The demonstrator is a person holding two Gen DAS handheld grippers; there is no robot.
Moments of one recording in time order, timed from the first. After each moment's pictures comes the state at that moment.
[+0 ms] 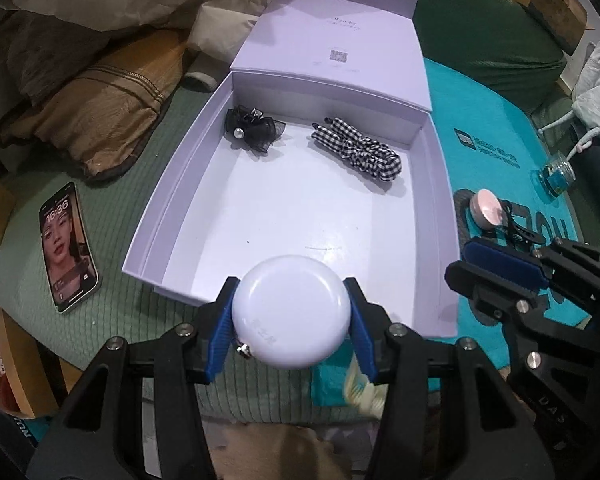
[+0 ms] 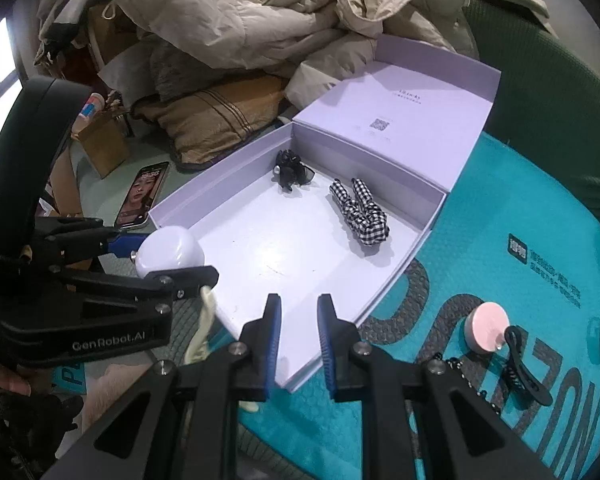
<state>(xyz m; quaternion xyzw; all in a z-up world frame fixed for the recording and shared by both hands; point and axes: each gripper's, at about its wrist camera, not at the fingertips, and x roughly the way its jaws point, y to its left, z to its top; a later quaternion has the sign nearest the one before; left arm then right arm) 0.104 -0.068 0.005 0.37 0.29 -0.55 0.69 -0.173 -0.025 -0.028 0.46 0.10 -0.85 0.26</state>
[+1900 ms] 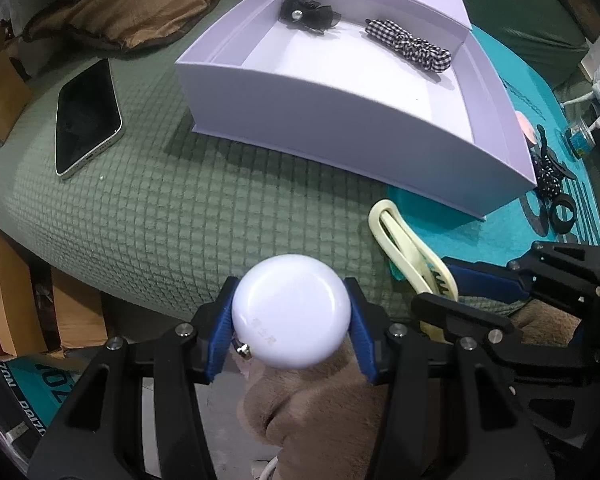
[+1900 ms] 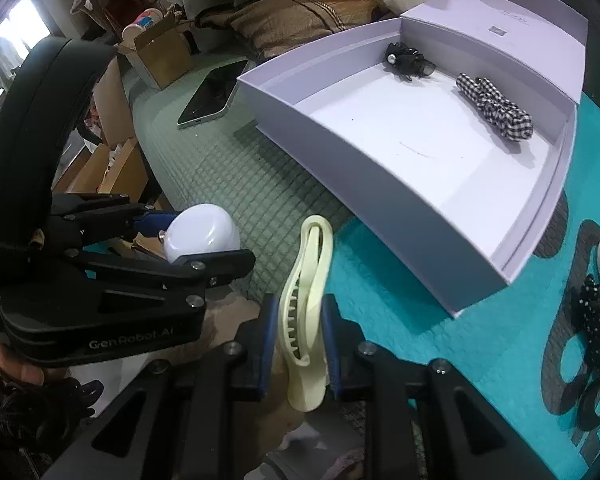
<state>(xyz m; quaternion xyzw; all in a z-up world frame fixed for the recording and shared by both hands) 0.143 0.009 -0.053 0.39 0.35 -0.50 0.69 -0.111 -0.075 -0.102 0.53 0.10 -0.76 0.35</state>
